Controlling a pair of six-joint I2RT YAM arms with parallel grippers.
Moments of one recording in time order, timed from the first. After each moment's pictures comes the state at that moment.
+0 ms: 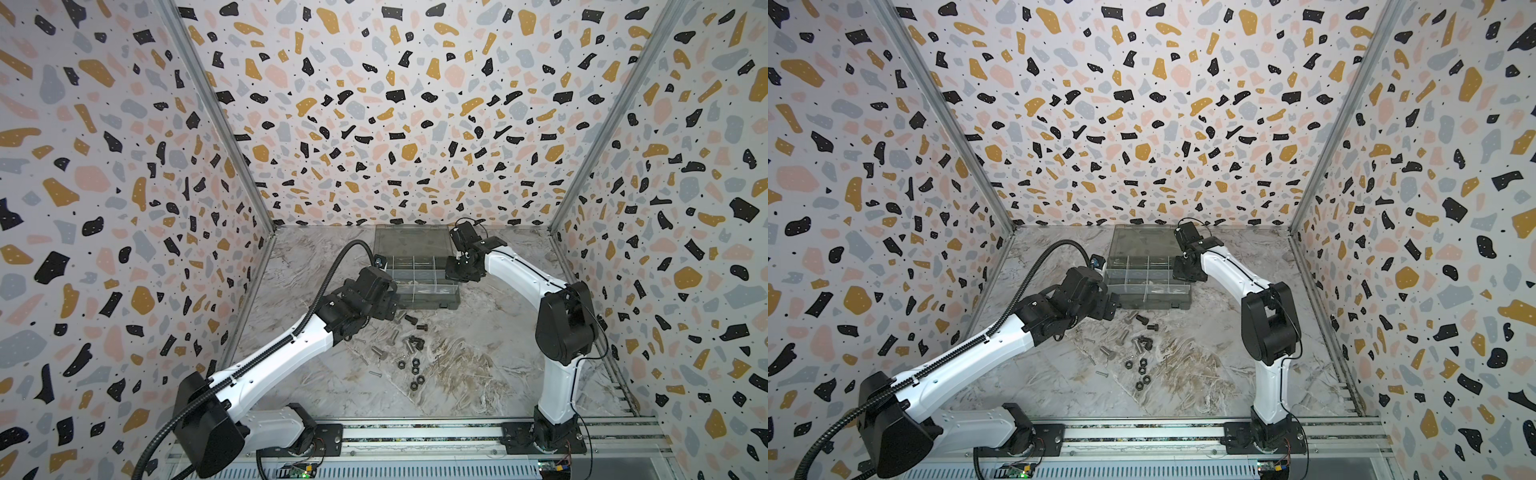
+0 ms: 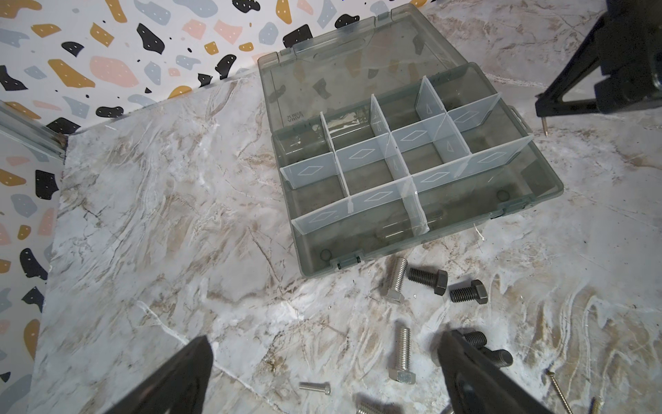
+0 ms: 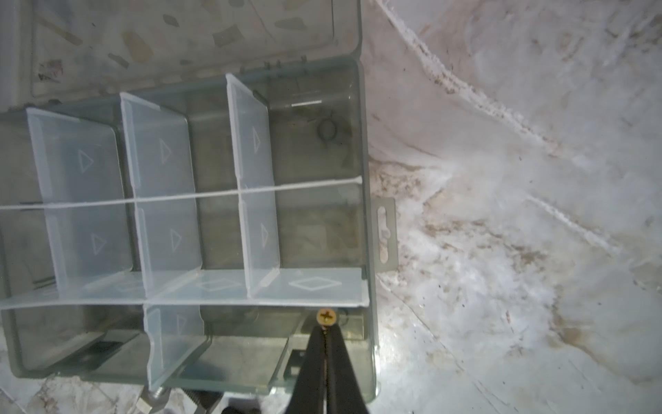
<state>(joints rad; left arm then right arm) -0.71 1.26 1.08 -0.63 -0.38 -0.21 0.45 1.99 1.71 -0.84 0.03 0.51</state>
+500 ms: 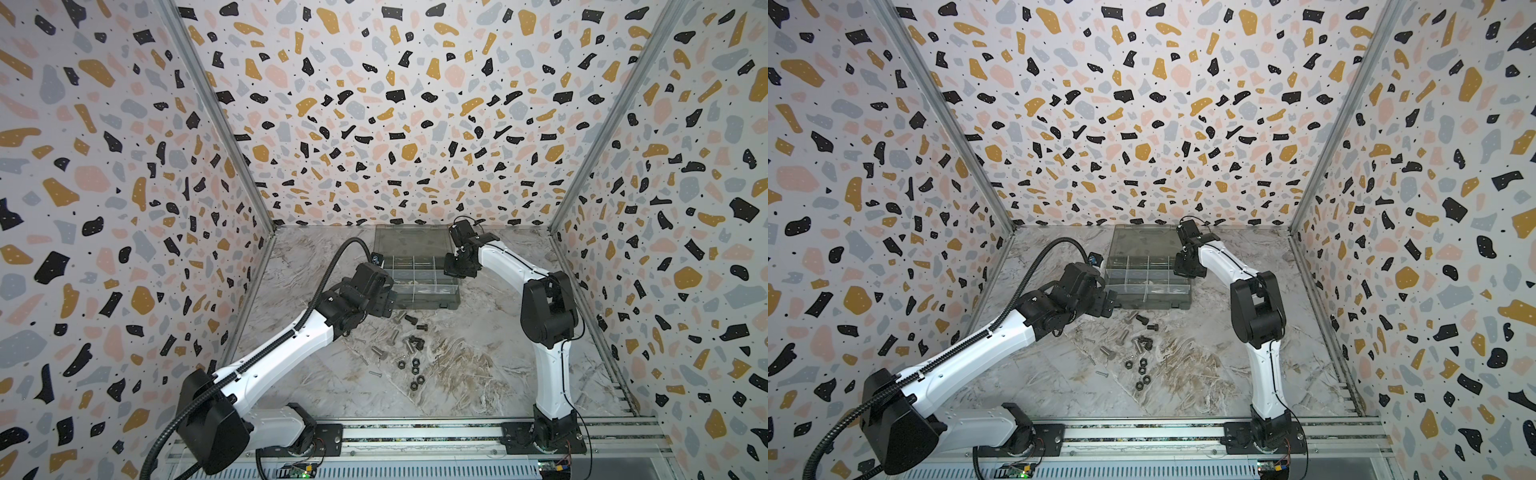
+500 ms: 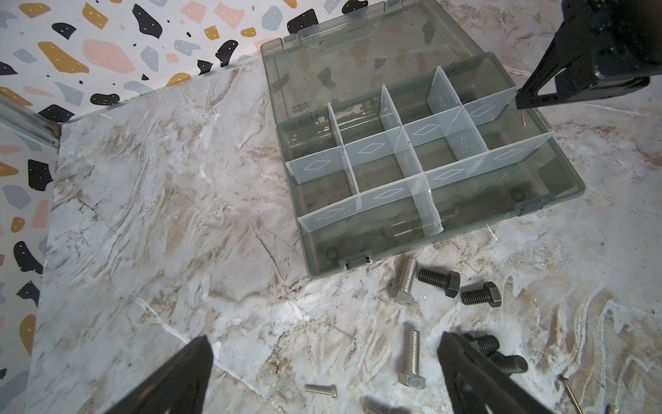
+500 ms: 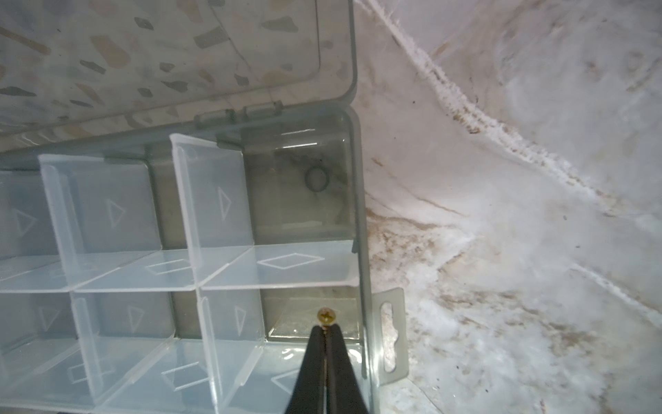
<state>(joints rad) -0.67 1.28 1.08 -0.62 -0.34 -0.20 0.41 2.15 1.81 -0.83 -0.01 0.49</state>
